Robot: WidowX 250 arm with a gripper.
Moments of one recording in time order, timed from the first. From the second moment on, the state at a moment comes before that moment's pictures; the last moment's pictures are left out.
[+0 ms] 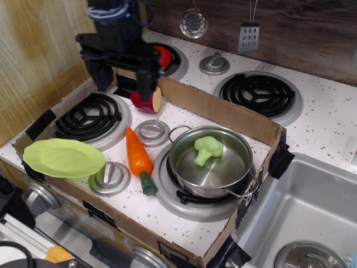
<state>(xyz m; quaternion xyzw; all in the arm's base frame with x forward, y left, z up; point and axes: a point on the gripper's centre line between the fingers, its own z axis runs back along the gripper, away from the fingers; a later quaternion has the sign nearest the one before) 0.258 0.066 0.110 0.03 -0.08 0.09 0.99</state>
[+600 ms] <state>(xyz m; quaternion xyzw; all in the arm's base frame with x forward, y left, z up) 0.267 -0.010 0.083 0.00 -0.05 0.16 0.99</state>
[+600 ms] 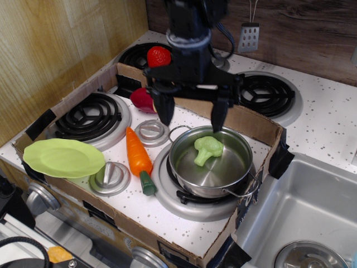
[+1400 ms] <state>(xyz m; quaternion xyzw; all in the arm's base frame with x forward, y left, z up) 0.277 -0.020 0.027 0.04 -0.06 0.18 0.98</state>
